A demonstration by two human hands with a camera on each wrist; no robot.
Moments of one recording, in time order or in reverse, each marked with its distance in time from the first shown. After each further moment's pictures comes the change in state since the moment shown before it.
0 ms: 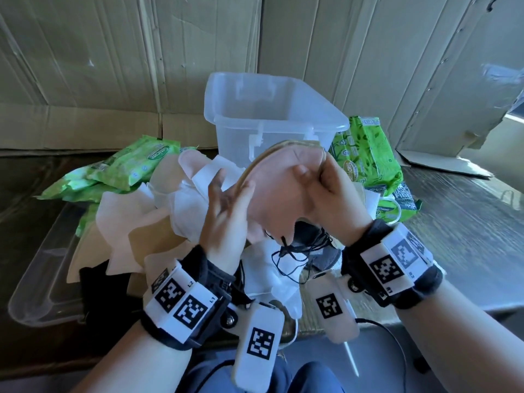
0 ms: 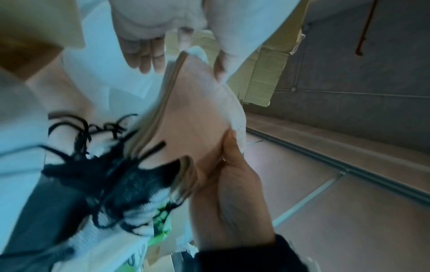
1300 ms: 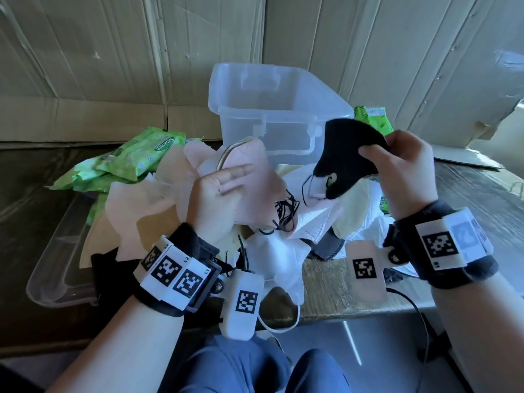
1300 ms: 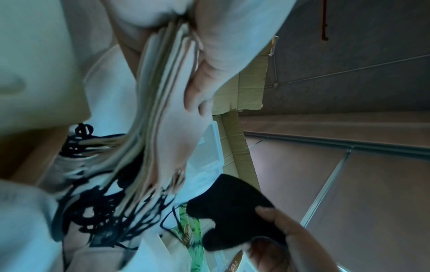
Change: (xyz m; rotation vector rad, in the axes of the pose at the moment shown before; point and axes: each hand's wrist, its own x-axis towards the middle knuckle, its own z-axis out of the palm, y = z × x) left_hand 0.014 0.009 -0.016 0.279 -0.076 0.198; right_hand 0.015 0.007 -0.069 -0.074 0.428 0.028
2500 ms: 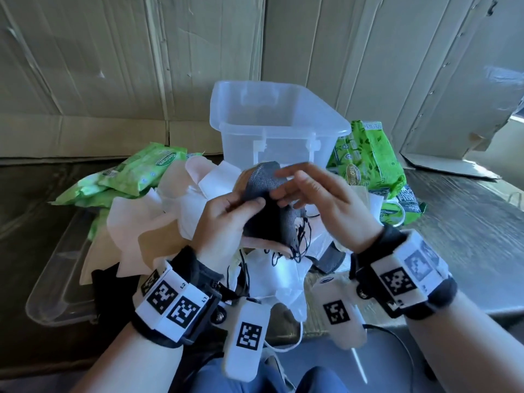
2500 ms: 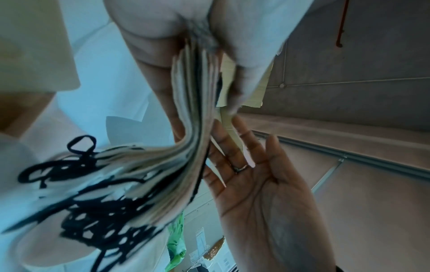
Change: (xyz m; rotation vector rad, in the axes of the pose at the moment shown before) left_hand -0.020 0.025 0.003 -0.451 -0.173 -0.326; right_hand -0.051 -0.028 0.043 0.149 -0.692 -0.128
